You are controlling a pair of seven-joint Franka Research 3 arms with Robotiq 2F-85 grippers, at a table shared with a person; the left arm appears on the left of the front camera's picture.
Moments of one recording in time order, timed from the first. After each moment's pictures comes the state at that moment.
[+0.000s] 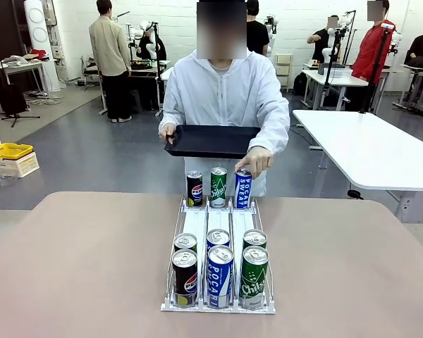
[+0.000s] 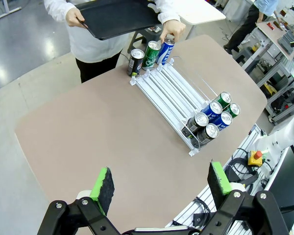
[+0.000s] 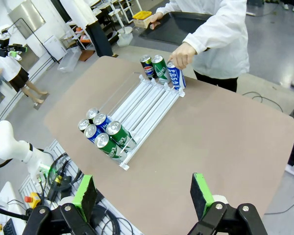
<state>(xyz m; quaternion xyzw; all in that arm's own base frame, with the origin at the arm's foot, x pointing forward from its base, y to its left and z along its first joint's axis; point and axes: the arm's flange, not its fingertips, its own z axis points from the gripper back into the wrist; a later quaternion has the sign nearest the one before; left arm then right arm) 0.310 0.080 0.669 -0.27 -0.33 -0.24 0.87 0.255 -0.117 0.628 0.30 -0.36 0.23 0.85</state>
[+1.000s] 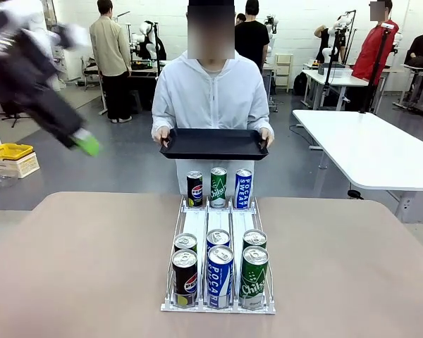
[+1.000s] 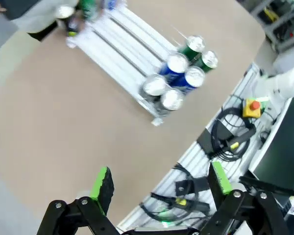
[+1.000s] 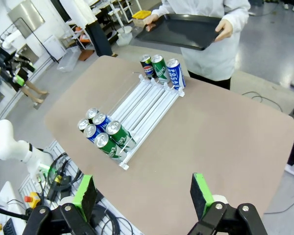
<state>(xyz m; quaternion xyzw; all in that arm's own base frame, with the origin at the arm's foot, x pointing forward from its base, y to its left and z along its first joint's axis) 0.305 -0.162 0.639 -0.18 -0.16 -0.36 0.90 0.254 -0.117 0.628 0.30 -0.36 0.23 0.85</state>
